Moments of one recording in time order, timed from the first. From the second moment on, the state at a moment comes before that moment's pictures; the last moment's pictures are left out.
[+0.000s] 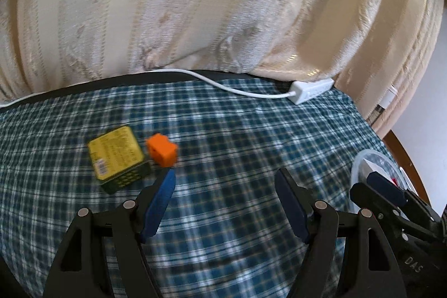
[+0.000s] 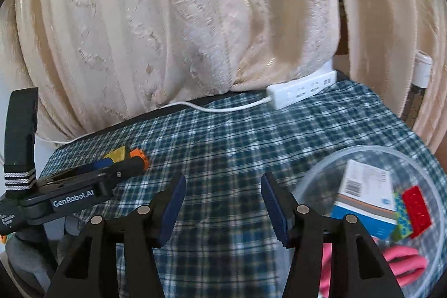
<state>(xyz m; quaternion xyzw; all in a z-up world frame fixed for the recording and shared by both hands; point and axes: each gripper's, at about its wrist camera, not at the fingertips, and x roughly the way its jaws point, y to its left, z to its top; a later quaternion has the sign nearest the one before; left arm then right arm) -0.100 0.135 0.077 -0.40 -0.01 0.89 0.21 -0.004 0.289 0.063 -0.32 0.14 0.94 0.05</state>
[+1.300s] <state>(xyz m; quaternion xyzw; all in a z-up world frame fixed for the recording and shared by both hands) -0.148 0.015 0.050 -0.41 -0.07 0.91 0.06 -0.152 0.191 0.012 -0.40 0.10 0.90 -0.11</state>
